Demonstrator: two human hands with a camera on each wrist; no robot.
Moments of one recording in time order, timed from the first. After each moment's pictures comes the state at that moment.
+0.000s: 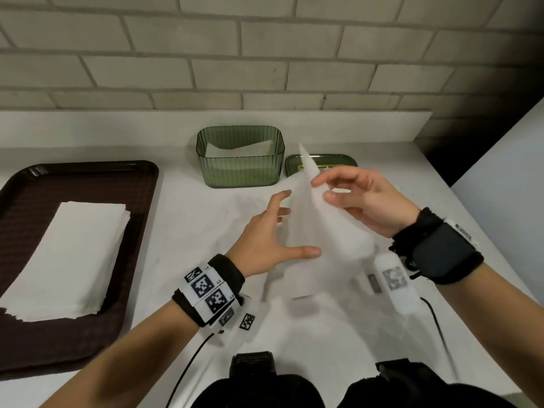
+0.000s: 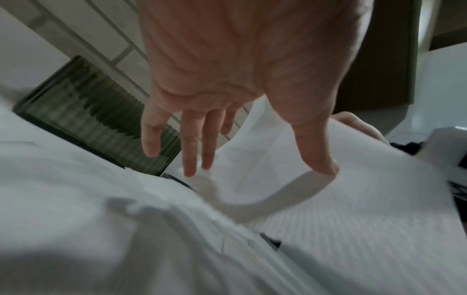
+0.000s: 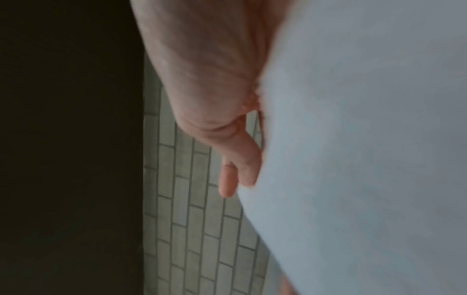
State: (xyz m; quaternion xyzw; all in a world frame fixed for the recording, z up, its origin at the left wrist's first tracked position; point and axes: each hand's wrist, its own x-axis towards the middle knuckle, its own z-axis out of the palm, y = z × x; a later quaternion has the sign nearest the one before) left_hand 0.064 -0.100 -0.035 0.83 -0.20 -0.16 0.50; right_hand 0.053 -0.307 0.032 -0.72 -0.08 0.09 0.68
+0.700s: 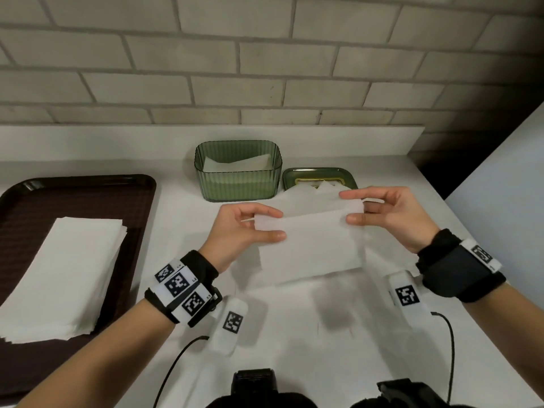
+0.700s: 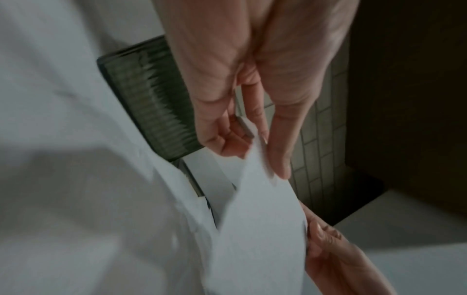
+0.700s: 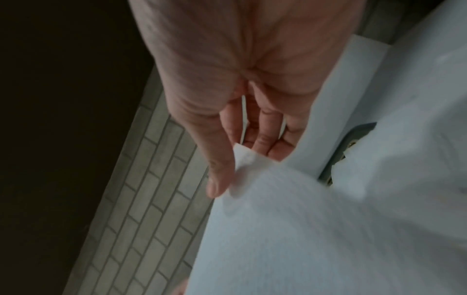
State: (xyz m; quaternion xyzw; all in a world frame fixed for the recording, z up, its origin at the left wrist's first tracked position) left_hand 0.089 -0.074 -0.014 0.69 -0.13 -0.15 0.70; right_hand 0.051 -0.355 0.019 -0.79 0.01 0.01 0.62
